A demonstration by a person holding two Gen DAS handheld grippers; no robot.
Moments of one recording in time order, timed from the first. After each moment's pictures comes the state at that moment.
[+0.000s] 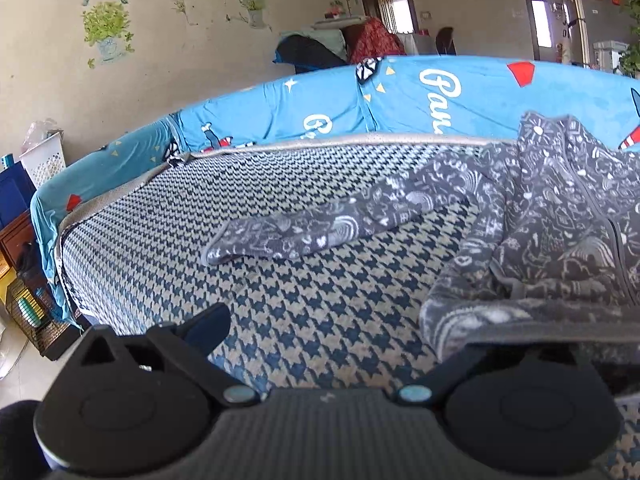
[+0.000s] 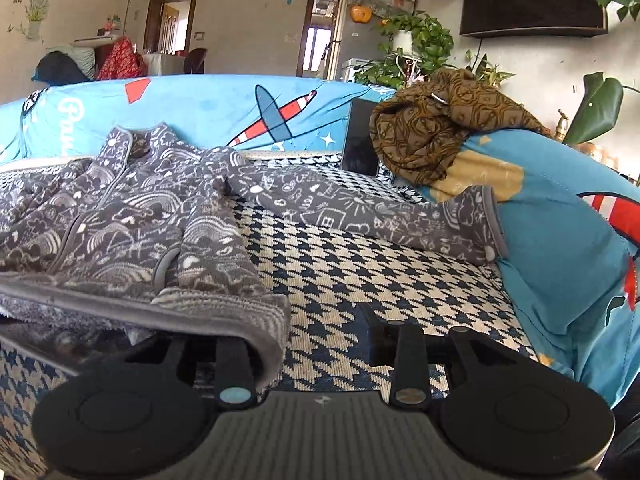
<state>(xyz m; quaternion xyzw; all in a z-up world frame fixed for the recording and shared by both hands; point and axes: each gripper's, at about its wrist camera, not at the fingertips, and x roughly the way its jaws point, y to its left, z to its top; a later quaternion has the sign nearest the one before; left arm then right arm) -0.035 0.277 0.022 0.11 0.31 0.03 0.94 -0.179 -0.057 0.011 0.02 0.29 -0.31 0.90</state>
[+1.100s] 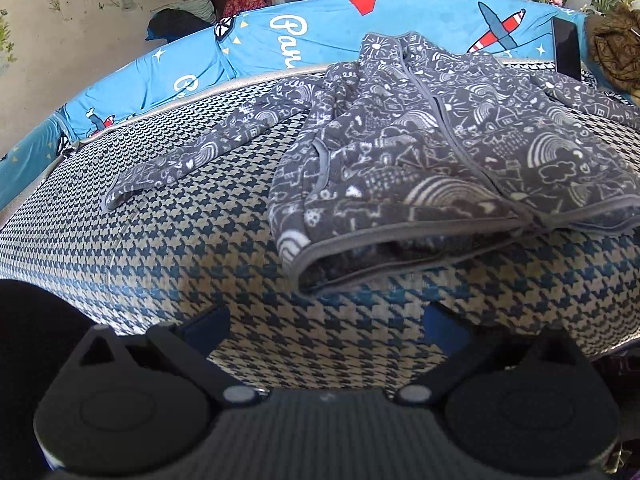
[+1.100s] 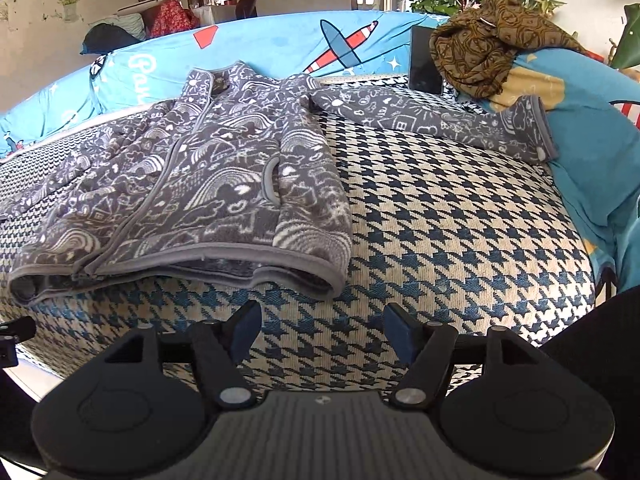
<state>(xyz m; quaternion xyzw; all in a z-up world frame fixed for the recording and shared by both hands) -0.141 0.240 0.003 0.15 0.37 -0.14 0.91 -0.238 -0.013 0.014 0.10 0.36 -0.20 0.91</state>
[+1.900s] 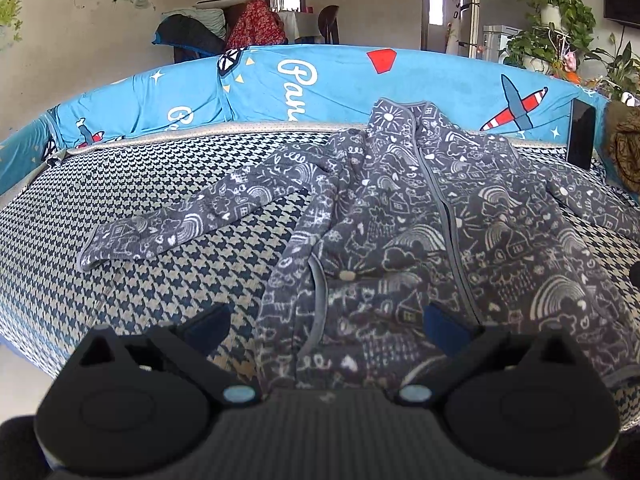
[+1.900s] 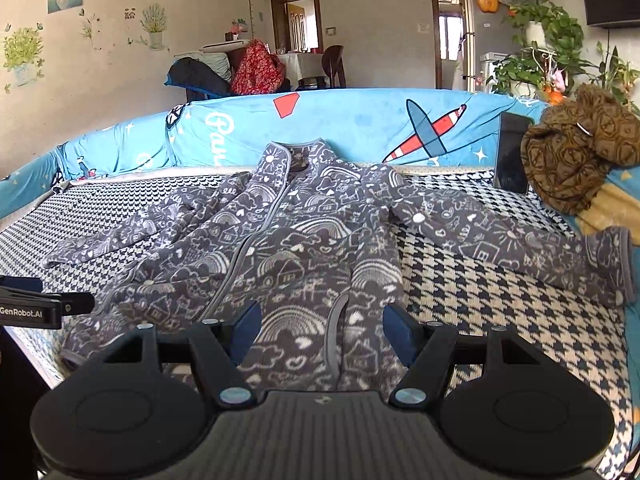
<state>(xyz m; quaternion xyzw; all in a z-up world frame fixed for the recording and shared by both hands) -0.057 0.214 0.044 0.08 0.35 -0.15 0.92 -0.168 -0.044 0.070 0.06 0.28 -0.09 0.95</state>
